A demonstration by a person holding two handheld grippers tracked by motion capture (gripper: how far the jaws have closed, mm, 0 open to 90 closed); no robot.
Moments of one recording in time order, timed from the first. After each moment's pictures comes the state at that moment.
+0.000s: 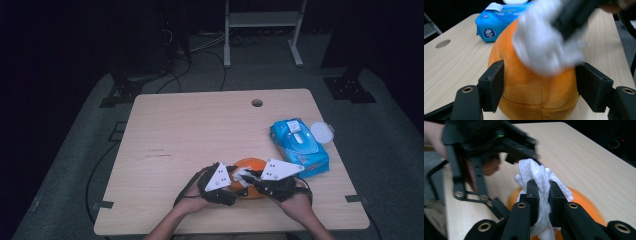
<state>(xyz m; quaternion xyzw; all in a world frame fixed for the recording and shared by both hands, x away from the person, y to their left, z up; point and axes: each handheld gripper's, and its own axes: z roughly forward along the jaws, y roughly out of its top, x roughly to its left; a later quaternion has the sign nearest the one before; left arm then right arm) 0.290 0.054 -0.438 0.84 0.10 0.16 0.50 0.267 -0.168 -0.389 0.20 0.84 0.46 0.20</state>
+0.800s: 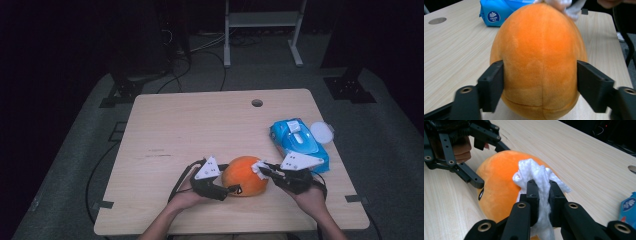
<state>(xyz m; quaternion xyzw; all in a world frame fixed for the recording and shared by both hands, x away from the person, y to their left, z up) 0.308 0.071 -0.442 0.84 0.16 0.10 0.51 0.282 -0.206 -0.403 0.26 0.82 0.46 0.20</state>
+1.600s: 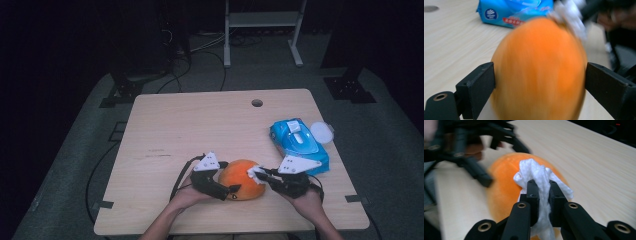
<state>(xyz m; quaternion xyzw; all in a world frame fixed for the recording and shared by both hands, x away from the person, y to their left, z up) 0.312 0.069 -0.436 0.84 0.19 0.05 0.51 0.271 -0.198 -0.405 0.25 0.83 0.48 0.16</state>
